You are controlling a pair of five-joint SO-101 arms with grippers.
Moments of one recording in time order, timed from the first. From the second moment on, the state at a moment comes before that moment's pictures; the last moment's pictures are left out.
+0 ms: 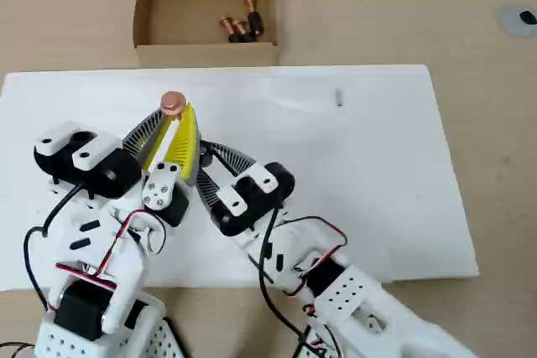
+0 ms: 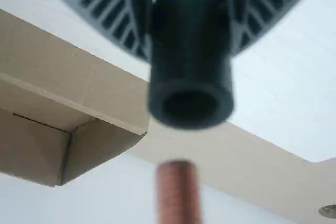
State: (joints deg) left arm 18.6 -94.2 68.7 27.8 -2.1; right arm -46.4 -59.6 95.2 -26.4 -4.2
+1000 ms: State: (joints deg) left arm 18.6 -94.6 68.5 33.6 0.5; right arm -46.3 -59.6 95.3 -26.4 -5.7
